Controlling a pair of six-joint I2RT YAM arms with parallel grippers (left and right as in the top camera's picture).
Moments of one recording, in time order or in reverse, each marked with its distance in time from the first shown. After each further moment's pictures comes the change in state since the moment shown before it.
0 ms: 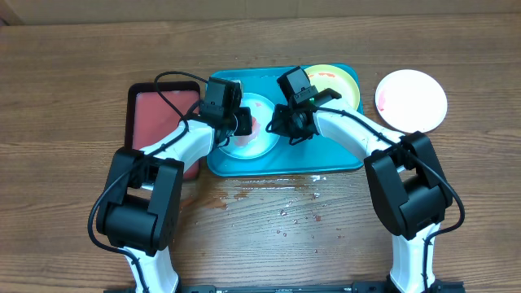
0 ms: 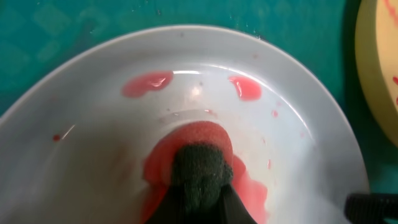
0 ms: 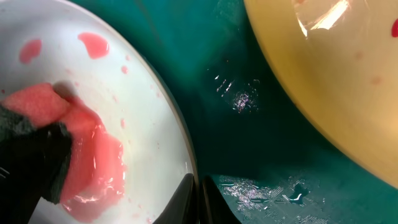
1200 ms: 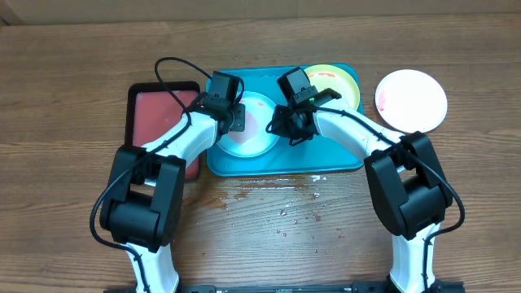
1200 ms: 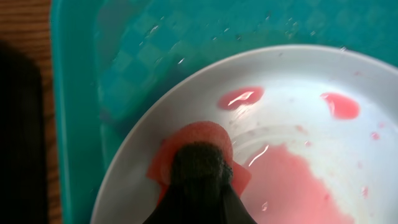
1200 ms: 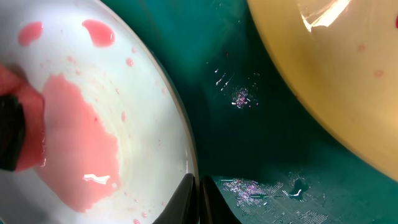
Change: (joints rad) left arm -0.009 0.026 0.092 -0.109 -0.260 0.102; right arm 0.000 0.000 0.000 -0.011 -0.005 -0.009
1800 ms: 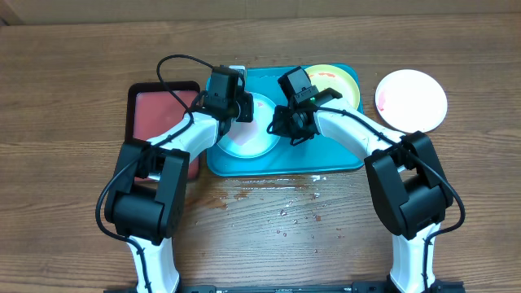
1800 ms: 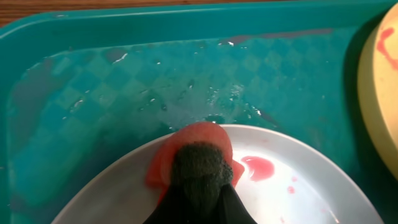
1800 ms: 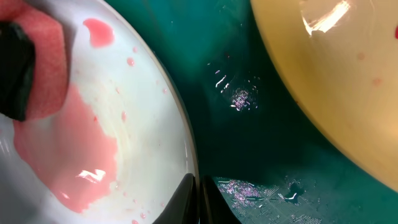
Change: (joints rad) left arm 0.005 0.048 0.000 0.223 0.169 -0.008; right arm -0.003 0.000 0.000 -0.003 -0.006 -0.044
